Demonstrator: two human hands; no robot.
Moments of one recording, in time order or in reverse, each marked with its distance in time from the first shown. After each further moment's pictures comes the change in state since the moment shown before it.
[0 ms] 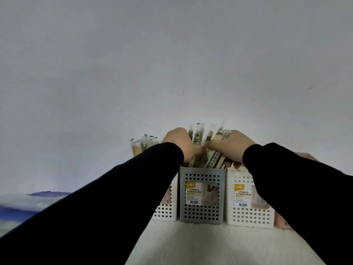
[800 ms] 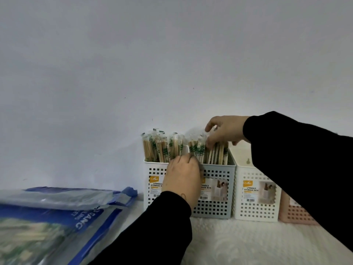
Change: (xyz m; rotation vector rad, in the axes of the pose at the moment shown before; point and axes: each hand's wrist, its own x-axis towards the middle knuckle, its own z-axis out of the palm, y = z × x) left_hand -0.057 -0.062 0.059 0.111 0.335 0.374; right_hand 0.011 -0.057 -0.005 -0.368 -0.224 -0.164
